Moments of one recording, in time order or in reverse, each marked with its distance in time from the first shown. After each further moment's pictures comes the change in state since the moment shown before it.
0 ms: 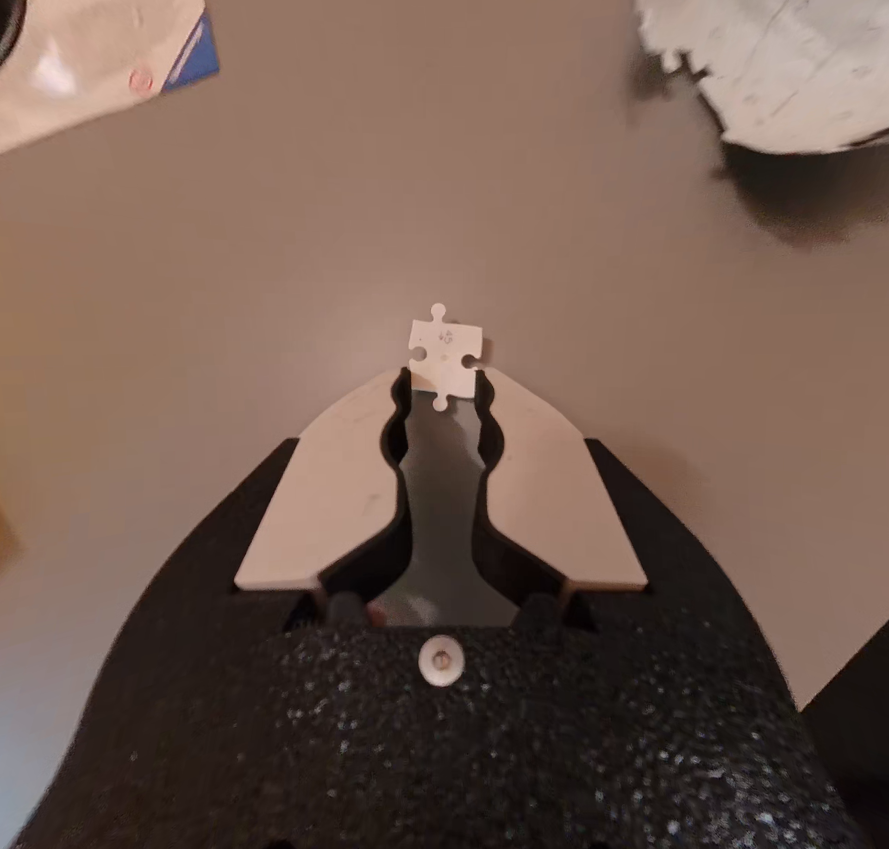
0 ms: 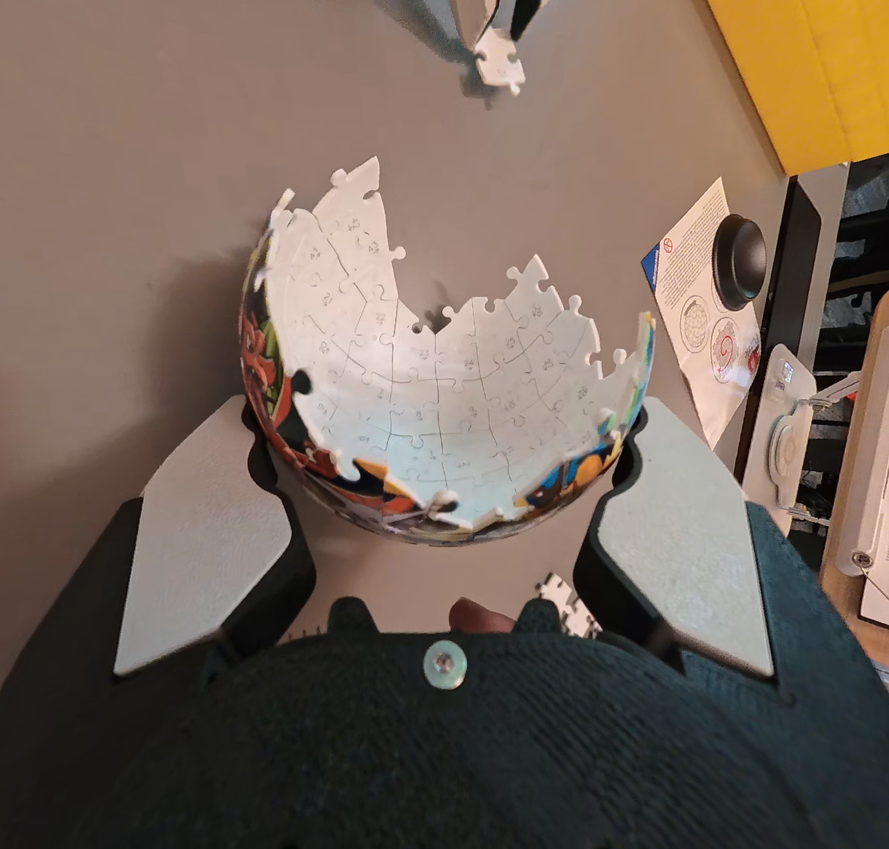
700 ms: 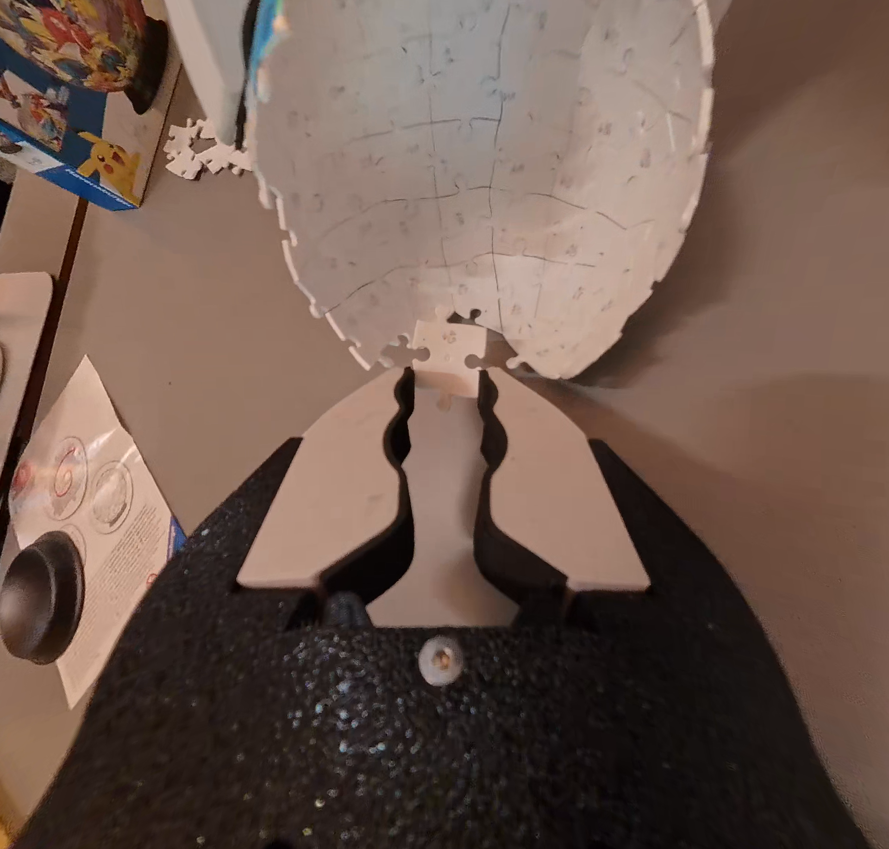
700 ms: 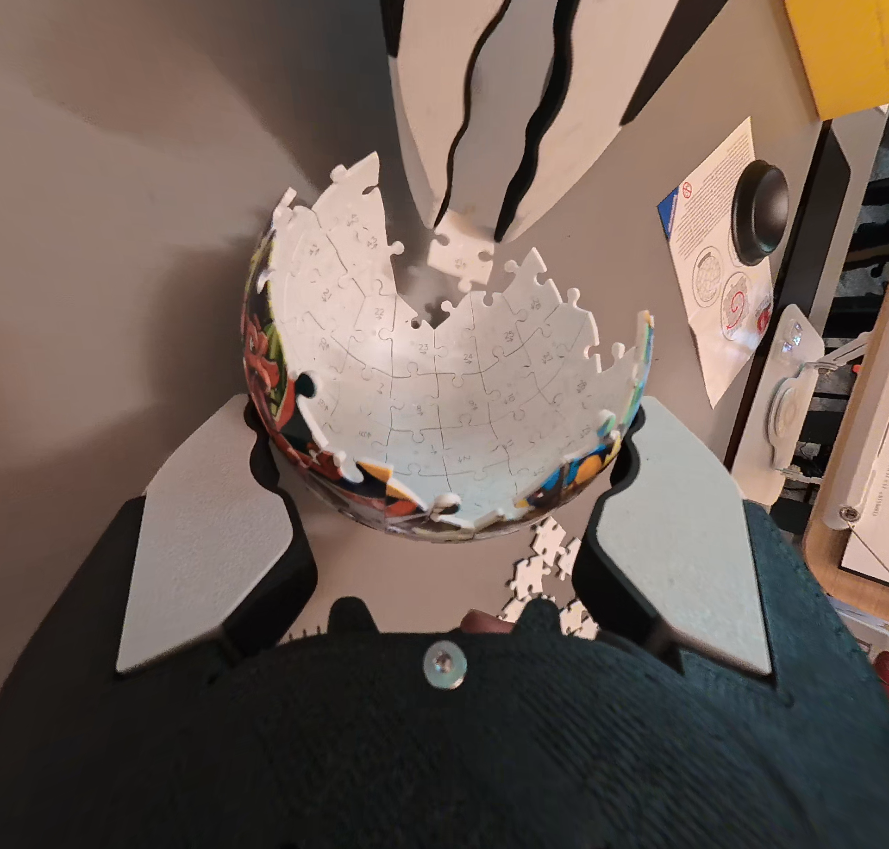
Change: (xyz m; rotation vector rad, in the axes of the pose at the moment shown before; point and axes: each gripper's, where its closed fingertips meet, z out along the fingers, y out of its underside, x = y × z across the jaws) left arm 0.085 -0.110 0.037 0.272 0.153 0.605; right arm -0.002 0.023 -0.017 -0.091 -0.019 -0.020
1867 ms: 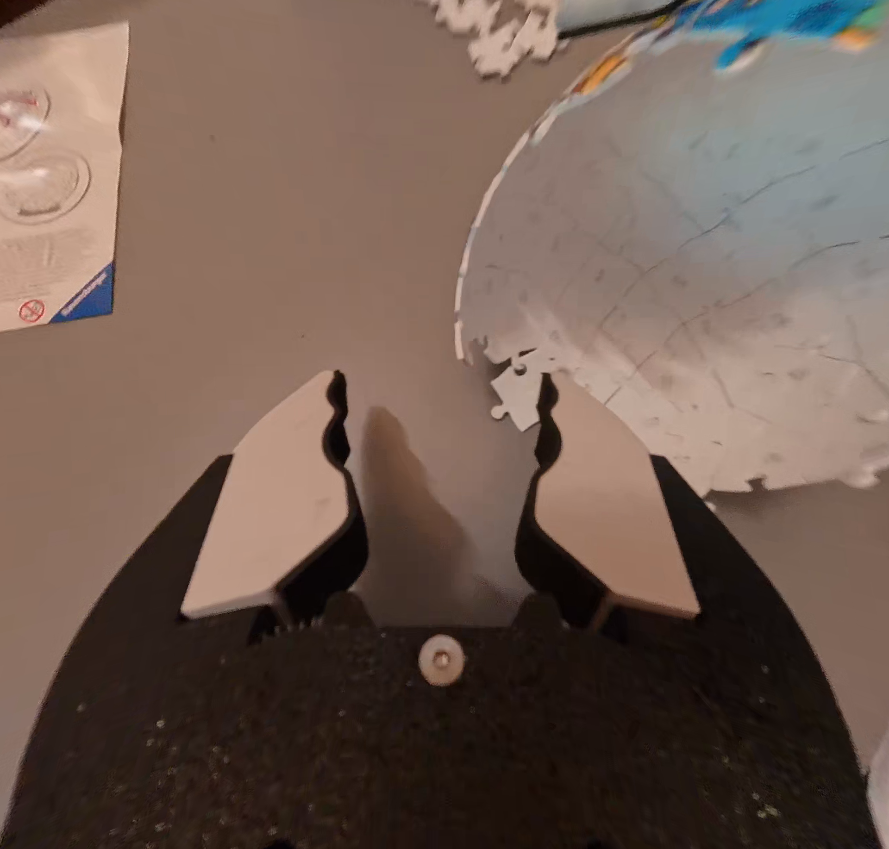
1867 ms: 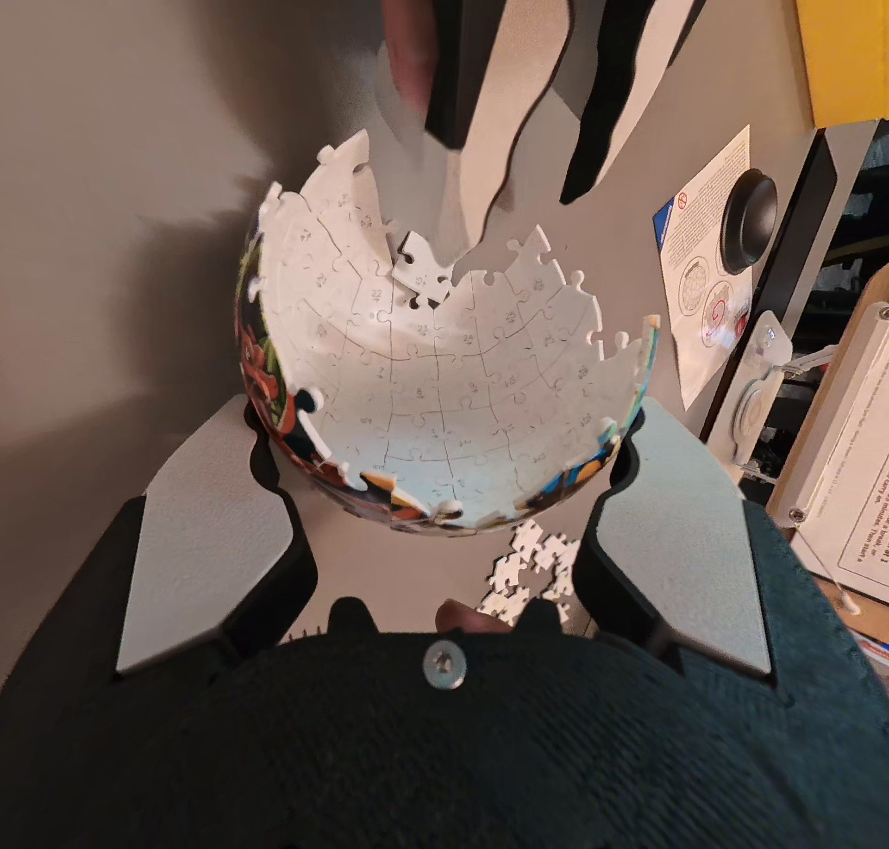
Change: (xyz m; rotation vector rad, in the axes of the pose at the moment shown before) left arm -0.018 0.027 0.000 -0.052 -0.207 -0.703; right arm 0.000 -0.013 0.006 -0.086 0.029 -0.061
